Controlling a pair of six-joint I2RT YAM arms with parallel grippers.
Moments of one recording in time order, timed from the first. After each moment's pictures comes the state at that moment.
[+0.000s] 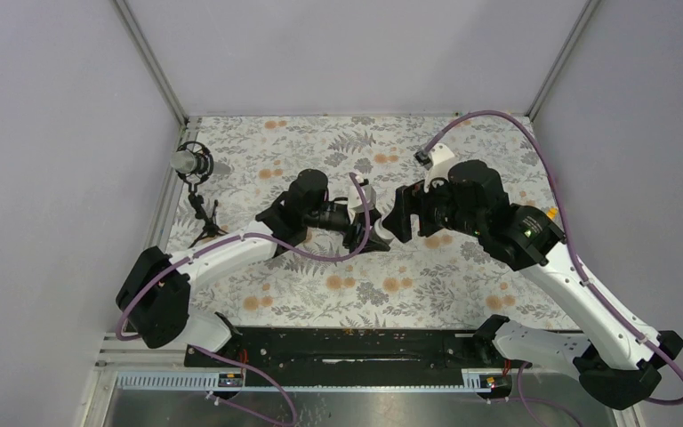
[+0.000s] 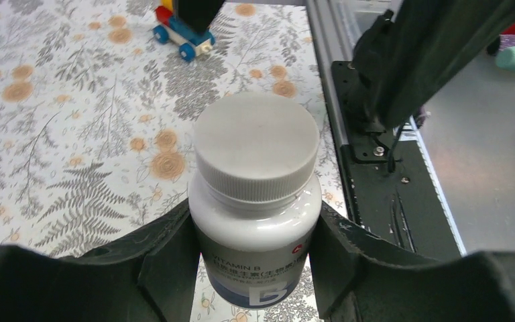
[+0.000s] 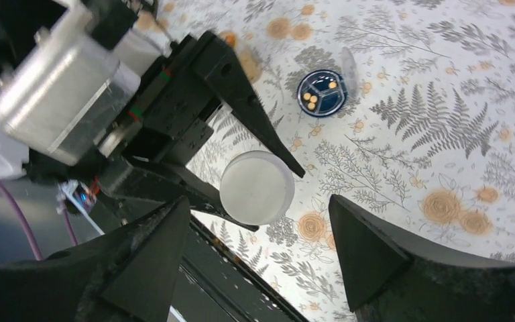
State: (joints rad) left arm -0.77 1.43 0.95 0.22 0.85 0.12; right arm 0.74 1.04 1.29 -0.79 -0.04 0.35
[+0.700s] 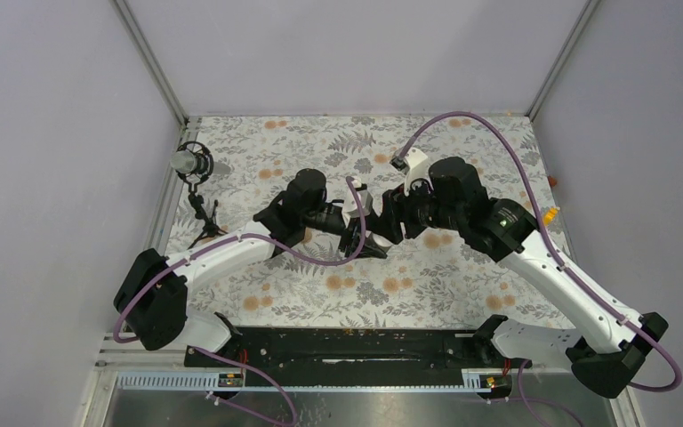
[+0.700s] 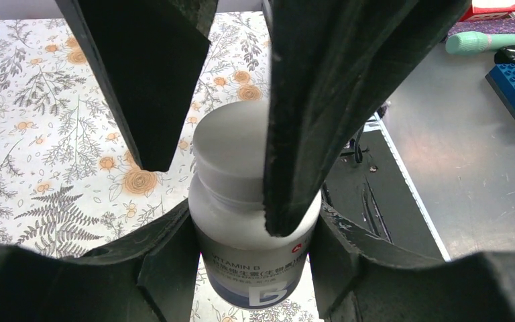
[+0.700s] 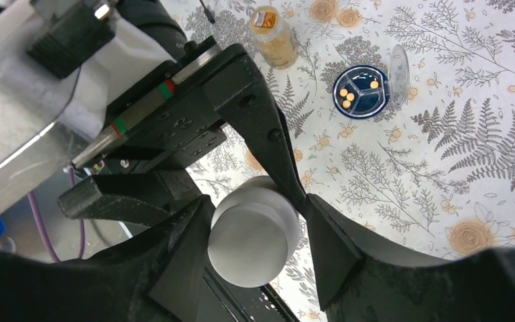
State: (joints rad) left arm -0.77 1.41 0.95 0.20 1.00 0.16; right arm 0.74 1.11 1.25 -0.72 -0.24 0.20
